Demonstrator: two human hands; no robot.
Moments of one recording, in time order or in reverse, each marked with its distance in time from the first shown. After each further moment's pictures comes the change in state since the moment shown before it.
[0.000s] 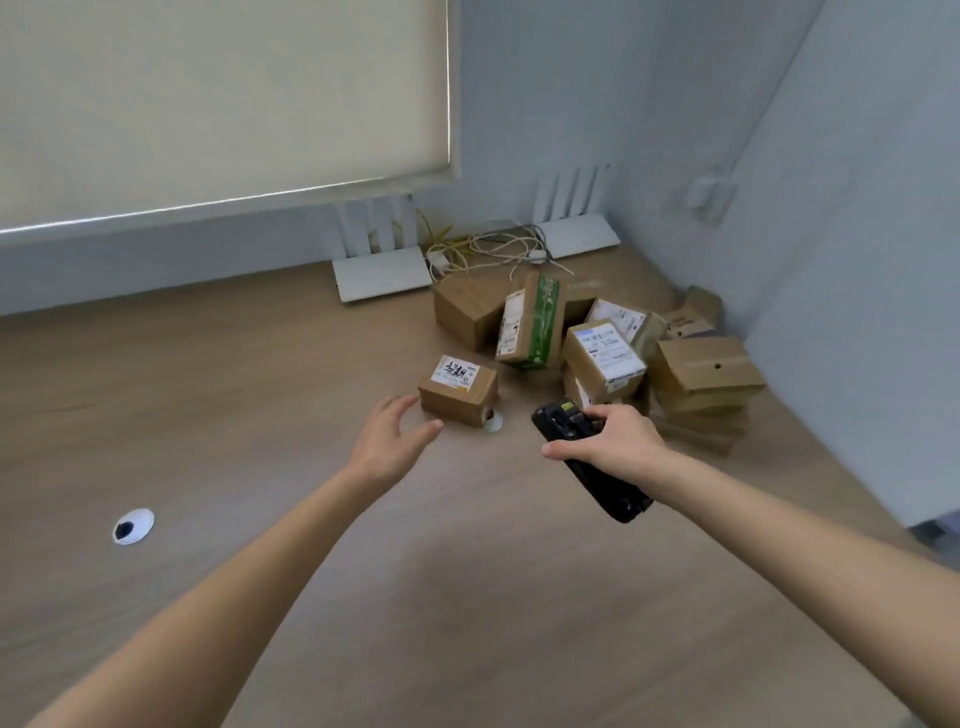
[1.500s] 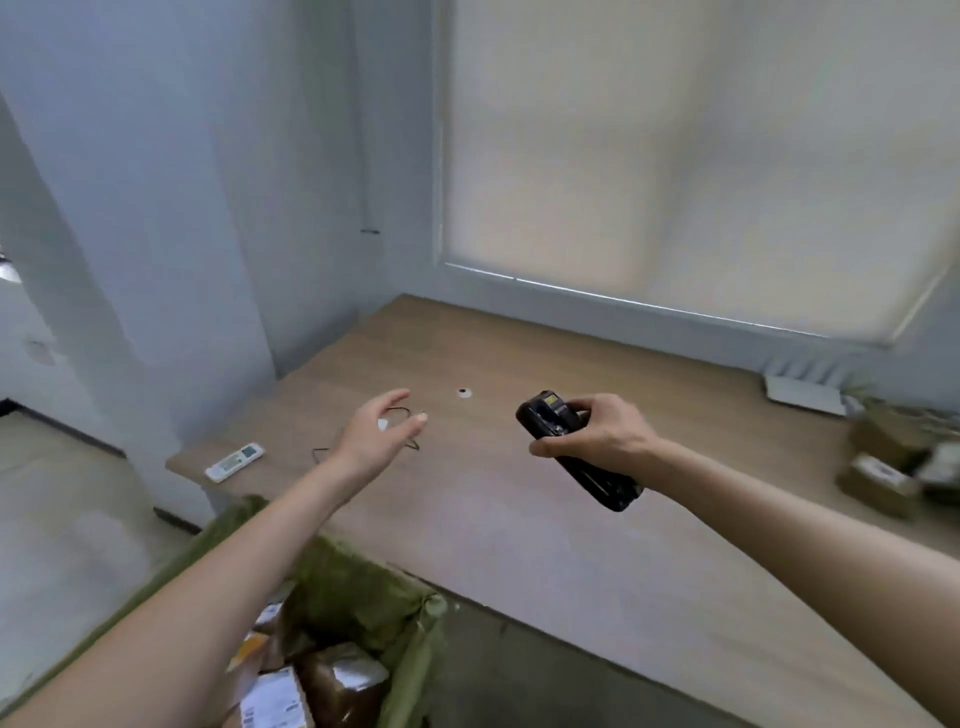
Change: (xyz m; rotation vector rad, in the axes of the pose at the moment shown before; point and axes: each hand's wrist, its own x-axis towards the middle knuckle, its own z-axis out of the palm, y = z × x) left_hand -0.803 -0.370 -0.458 -0.201 0.787 -0.140; right_hand -0.717 -0.274 0.420 -0.282 -0.301 -0.864
